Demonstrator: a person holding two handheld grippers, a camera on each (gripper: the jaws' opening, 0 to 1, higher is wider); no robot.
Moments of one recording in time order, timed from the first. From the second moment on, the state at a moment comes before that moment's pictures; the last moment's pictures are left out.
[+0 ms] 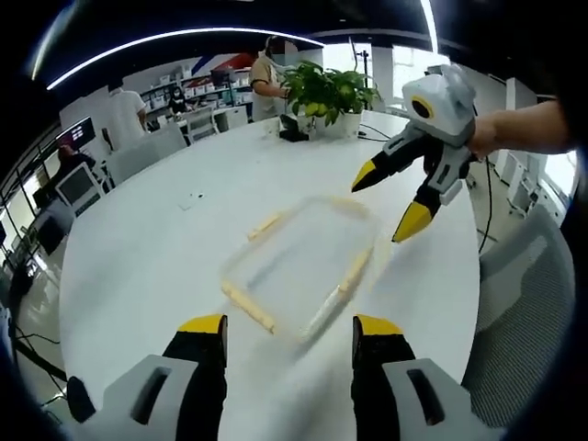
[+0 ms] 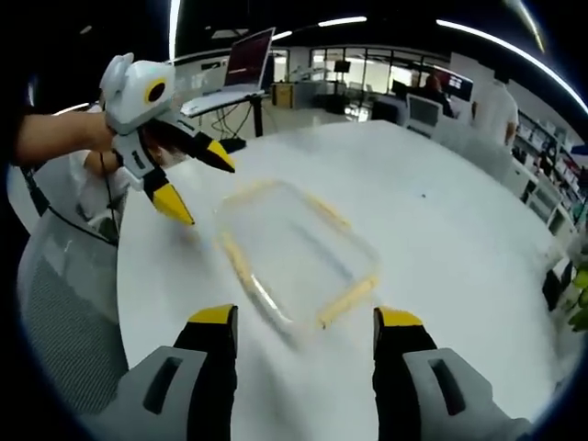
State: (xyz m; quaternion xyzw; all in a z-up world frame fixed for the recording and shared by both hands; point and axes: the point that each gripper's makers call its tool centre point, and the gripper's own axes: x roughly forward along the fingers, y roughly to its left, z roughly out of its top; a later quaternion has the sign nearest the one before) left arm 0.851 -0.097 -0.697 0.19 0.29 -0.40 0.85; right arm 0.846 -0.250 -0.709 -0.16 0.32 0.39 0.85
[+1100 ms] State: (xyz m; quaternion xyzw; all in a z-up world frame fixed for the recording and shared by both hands) left arm 0.754 -0.076 -0.677 0.15 0.24 -0.37 0.88; right arm 0.750 -0.287 -0.685 -0.12 0.26 0.32 0.90
